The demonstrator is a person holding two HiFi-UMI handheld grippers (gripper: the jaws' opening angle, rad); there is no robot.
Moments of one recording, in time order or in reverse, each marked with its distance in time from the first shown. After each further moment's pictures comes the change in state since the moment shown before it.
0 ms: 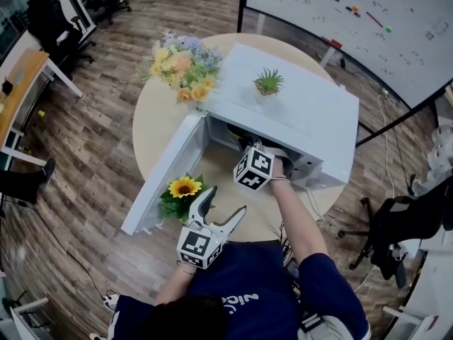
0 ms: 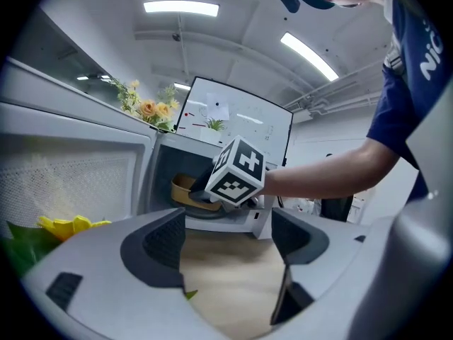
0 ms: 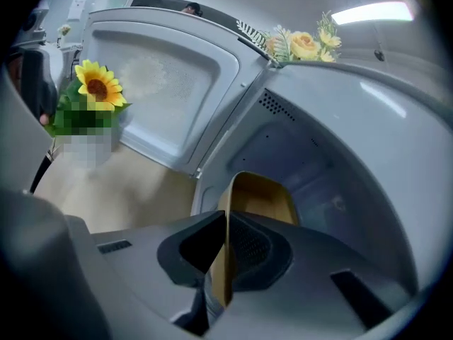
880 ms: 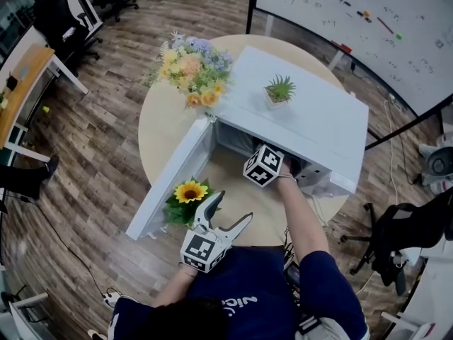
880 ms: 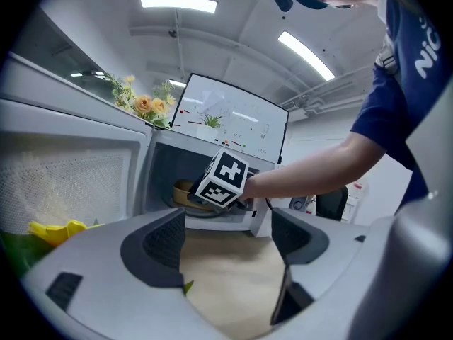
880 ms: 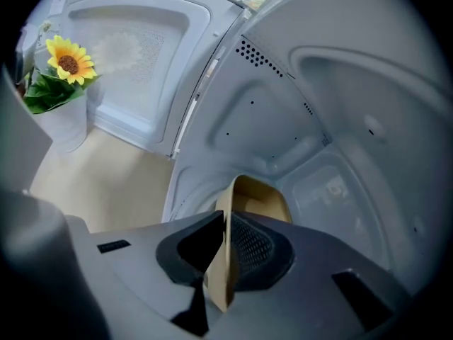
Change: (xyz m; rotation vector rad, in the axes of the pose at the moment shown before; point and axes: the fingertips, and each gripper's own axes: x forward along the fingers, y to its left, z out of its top) left arm 0.004 0.001 -0.002 0.011 0.018 -0.044; right arm 0.036 -0.024 -0.032 0.049 0.080 -0.059
